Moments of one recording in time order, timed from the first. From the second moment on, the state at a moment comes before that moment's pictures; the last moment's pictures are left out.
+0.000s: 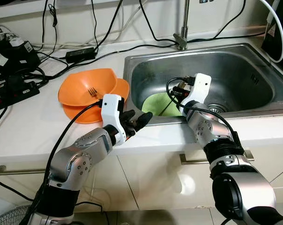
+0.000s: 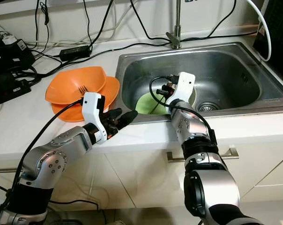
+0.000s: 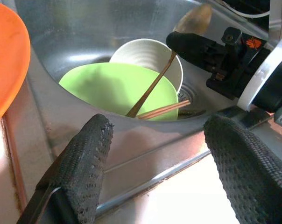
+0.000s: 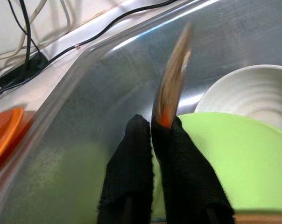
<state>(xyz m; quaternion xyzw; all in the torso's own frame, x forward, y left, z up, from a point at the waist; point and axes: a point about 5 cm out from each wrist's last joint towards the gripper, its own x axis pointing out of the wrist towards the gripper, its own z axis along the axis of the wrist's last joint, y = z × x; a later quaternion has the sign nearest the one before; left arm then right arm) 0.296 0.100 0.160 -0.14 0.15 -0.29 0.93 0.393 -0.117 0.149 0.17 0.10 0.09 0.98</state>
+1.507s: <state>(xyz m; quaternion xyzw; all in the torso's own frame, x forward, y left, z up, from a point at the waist) 0.303 0.138 0.212 -0.07 -0.09 -0.10 0.99 0.355 -0.101 0.197 0.16 -0.08 0.25 0.95</state>
